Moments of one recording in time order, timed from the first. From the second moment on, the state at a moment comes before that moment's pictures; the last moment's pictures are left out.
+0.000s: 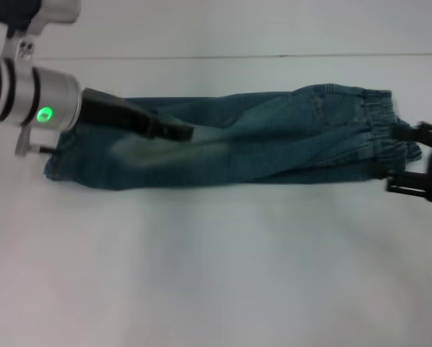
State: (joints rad) left arm -0.75 -2.12 0.85 0.88 2.35 1.30 -2.11; right arm 0.38 2.08 -0.48 -0.75 -1.98 -1.59 1.20
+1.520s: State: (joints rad) left arm -0.66 -2.16 0.92 0.85 2.16 1.59 -1.81; right arm 0.46 2.03 -0.42 -0.51 -2.10 -1.16 0.99
